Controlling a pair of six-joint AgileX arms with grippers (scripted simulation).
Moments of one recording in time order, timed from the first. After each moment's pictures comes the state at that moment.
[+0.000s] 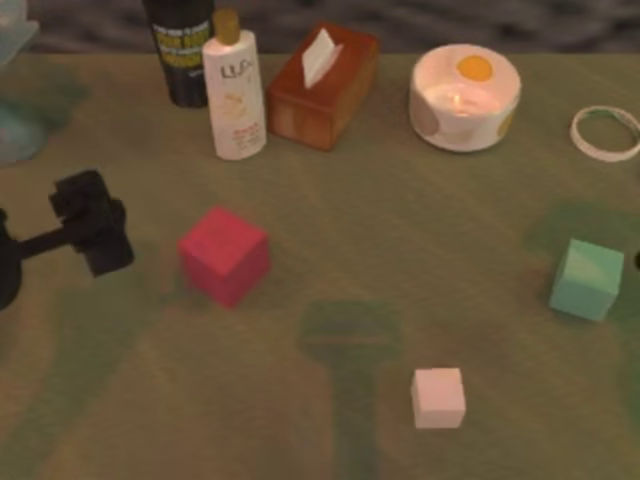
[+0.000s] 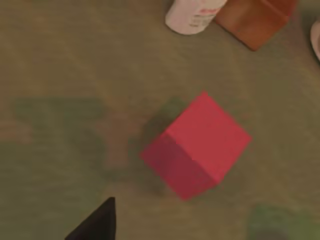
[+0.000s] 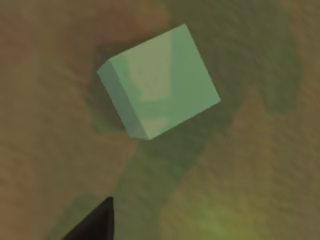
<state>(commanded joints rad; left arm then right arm) -0.33 0.81 0.66 -0.48 -0.03 -0.54 0.11 1.31 0.94 -0.68 0.00 -0.66</state>
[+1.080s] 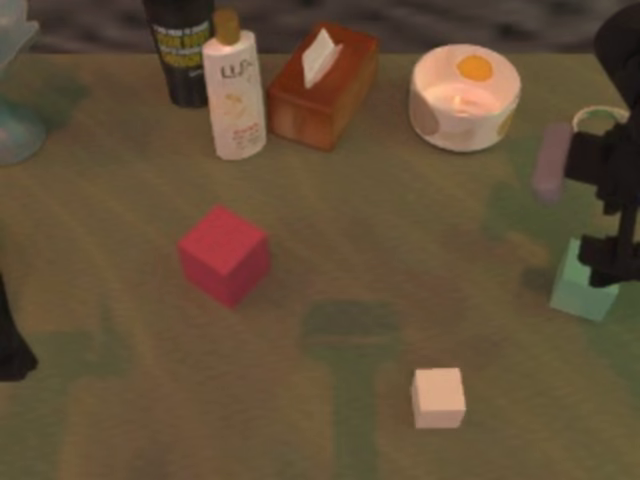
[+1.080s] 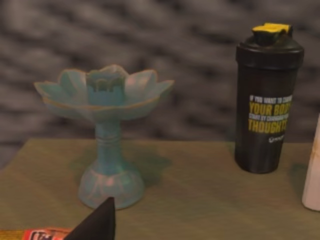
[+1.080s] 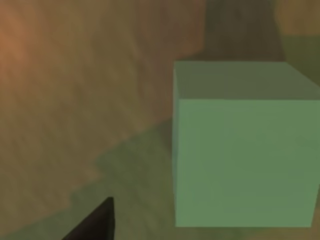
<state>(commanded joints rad) 0.02 0.00 0.00 0.00 0.00 0.00 0.16 2.02 1.49 -1.04 0.00 -1.03</state>
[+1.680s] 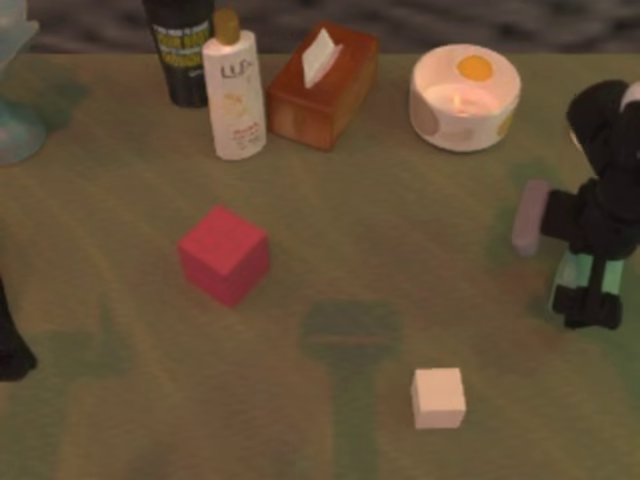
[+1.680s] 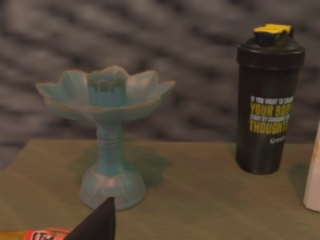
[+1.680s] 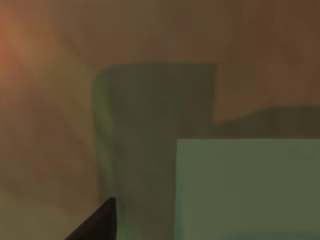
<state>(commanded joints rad) 0.02 0.00 0.00 0.00 0.00 0.00 0.17 2.16 1.33 -0.74 0.00 -1.02</state>
